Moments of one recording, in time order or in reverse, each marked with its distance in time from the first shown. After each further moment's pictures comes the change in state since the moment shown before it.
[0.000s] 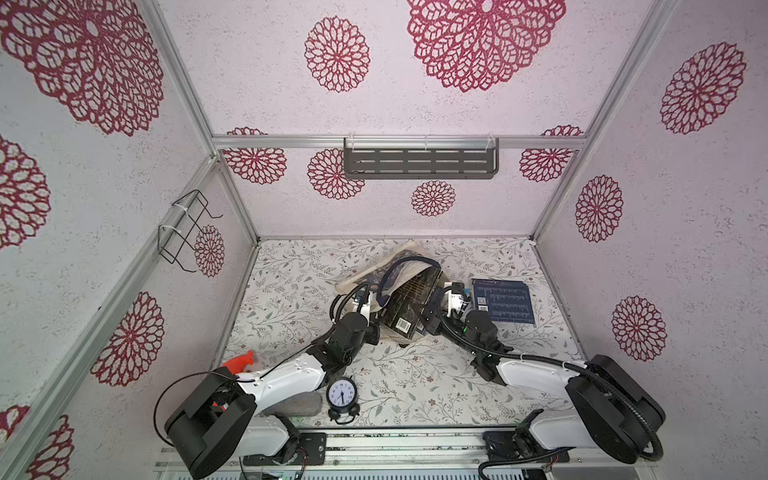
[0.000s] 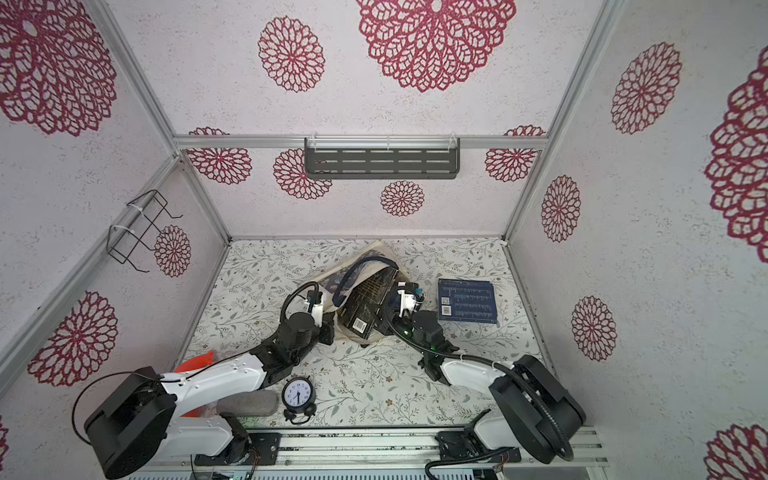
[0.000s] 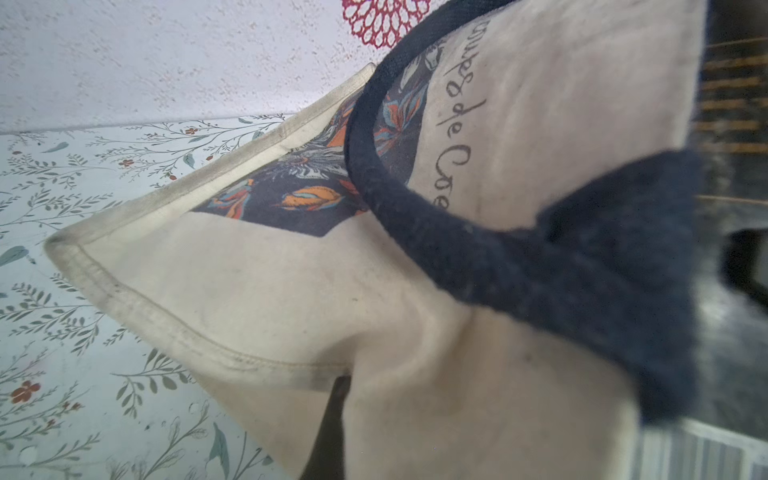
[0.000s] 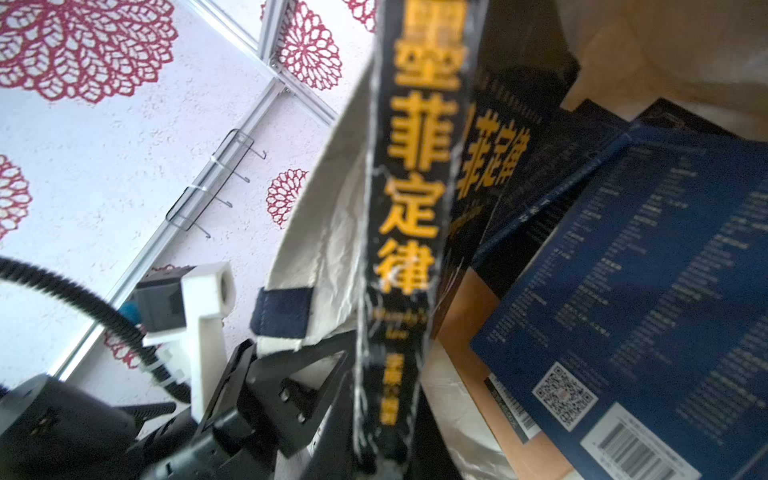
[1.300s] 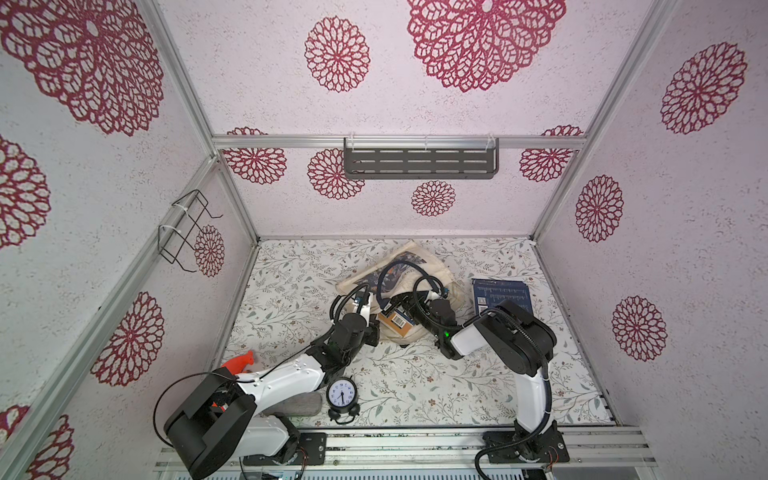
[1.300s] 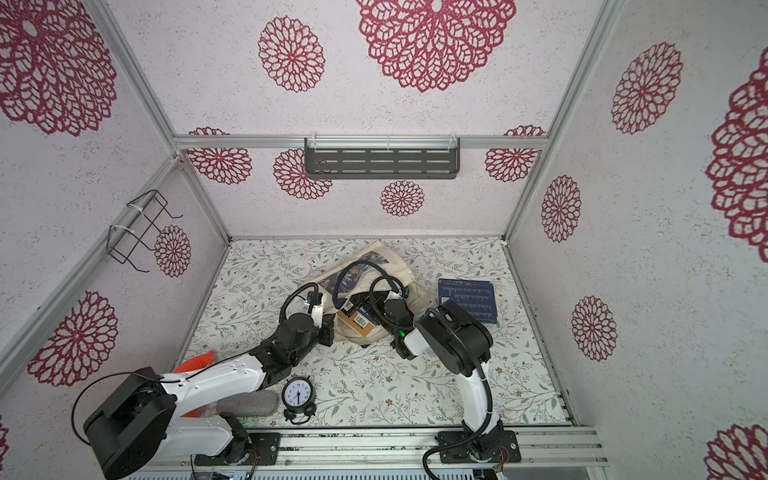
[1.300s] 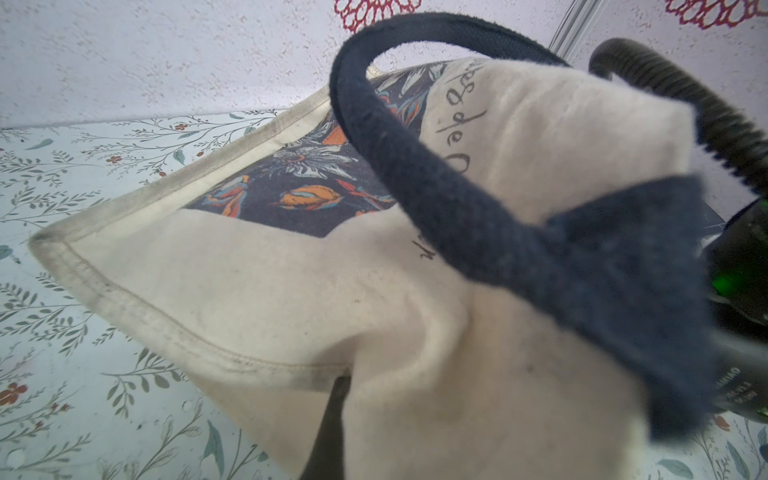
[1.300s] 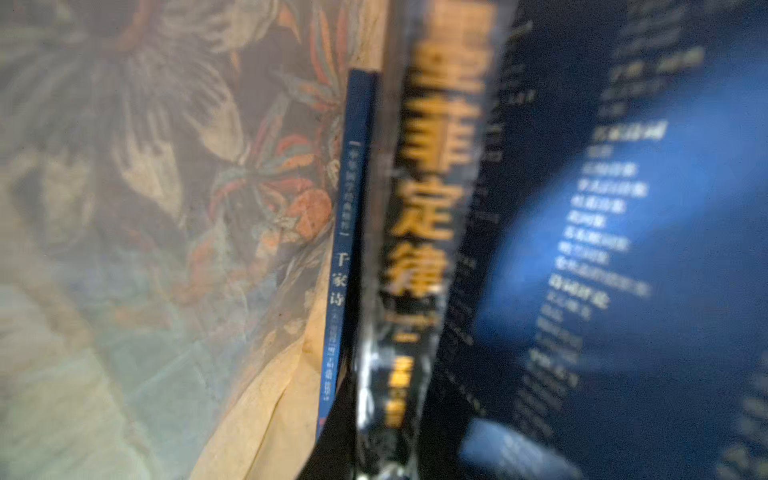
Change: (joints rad) left arm 0.005 -0.004 -0.014 0.010 0.032 0.006; right arm -0.007 0.690 0.321 0.293 0.207 0.464
